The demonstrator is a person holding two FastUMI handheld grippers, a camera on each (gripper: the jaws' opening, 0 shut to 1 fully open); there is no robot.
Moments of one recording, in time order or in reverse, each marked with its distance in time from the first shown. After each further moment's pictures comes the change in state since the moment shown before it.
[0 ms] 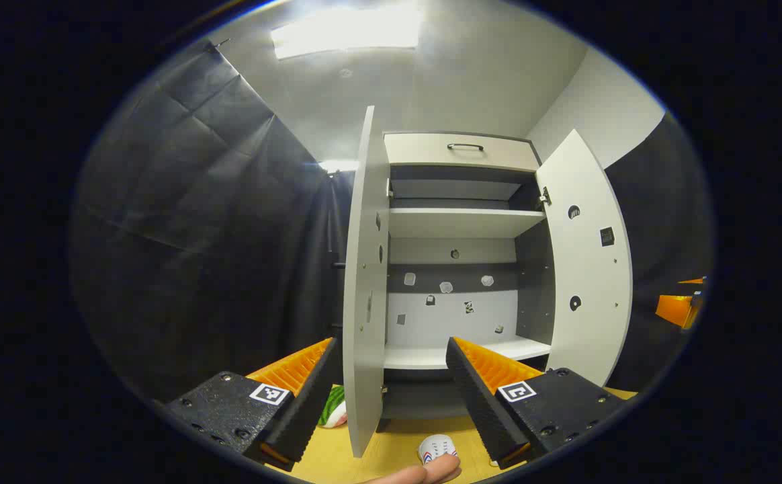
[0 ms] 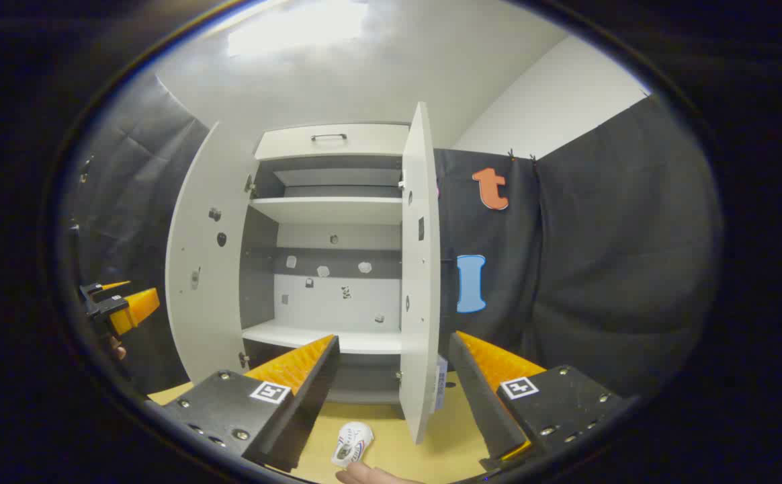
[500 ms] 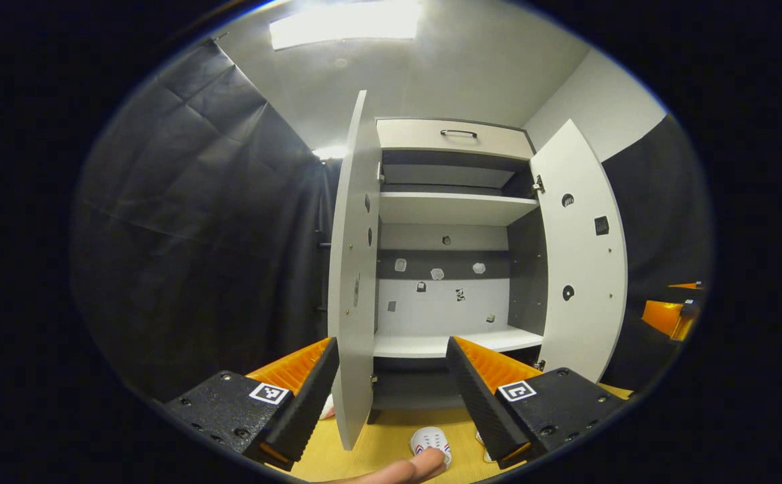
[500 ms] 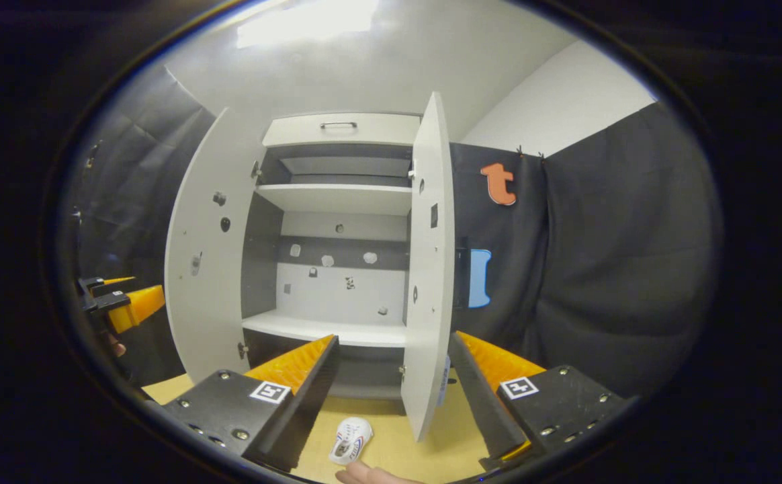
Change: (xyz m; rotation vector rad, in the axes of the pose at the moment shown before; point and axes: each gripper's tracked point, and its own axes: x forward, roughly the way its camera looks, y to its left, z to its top) left arm 0.003 -0.009 -0.017 -0.007 0.047 -0.027; right arm 0.008 0.014 -0.017 -0.016 0.025 0.021
